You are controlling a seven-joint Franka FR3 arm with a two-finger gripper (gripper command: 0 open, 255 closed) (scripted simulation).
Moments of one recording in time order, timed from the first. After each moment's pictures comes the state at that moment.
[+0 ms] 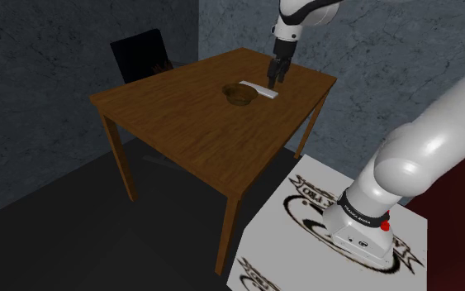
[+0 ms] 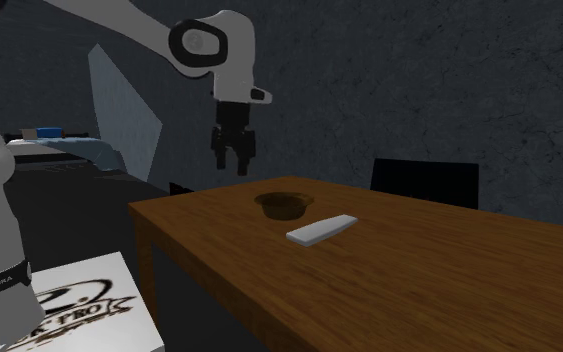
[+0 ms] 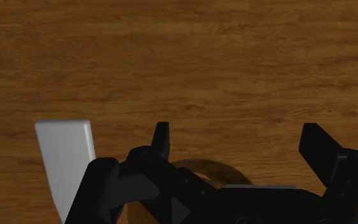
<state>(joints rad) -0.08 -0.18 -0.26 -2.19 -0.01 1.95 -0.41</state>
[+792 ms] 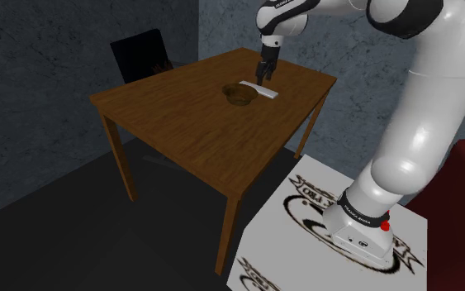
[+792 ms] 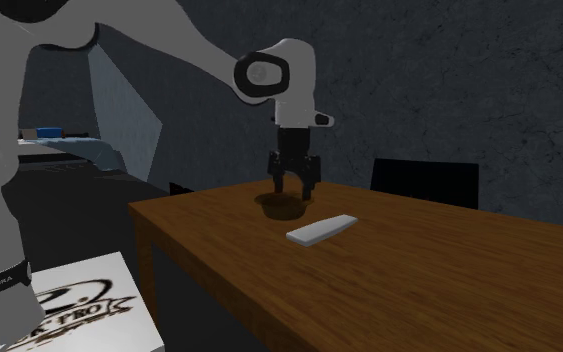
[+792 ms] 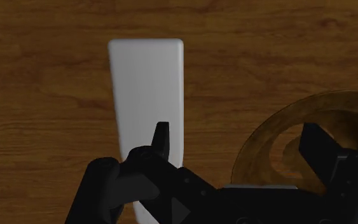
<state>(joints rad) -0.15 0.26 -0.32 -1.82 0.09 2.04 -0.58</state>
